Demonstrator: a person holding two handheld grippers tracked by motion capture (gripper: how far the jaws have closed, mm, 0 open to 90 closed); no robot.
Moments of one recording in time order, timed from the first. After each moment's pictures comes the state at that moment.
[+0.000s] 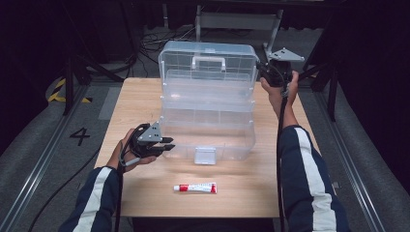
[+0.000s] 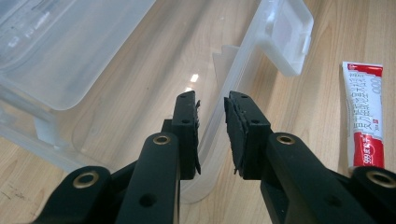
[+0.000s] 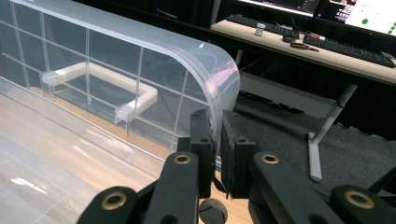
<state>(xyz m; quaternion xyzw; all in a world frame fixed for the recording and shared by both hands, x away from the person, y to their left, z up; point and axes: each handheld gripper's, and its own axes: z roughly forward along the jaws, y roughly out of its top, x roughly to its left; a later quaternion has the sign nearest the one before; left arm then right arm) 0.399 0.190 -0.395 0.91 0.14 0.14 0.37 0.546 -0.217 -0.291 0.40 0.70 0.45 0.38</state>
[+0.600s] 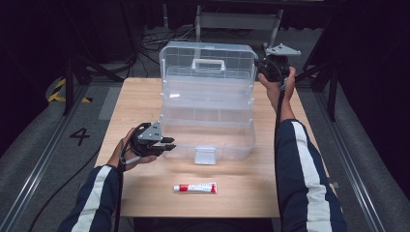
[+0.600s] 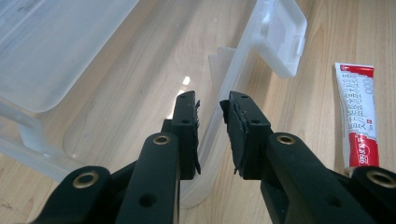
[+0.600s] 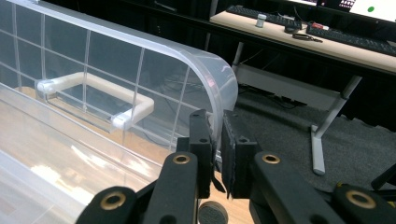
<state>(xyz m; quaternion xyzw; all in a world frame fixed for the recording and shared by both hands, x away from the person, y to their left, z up) 0.404 0.190 -0.398 0.91 0.13 0.13 0.38 0.568 -0.215 -0.292 0.41 0.71 0.45 0.36</state>
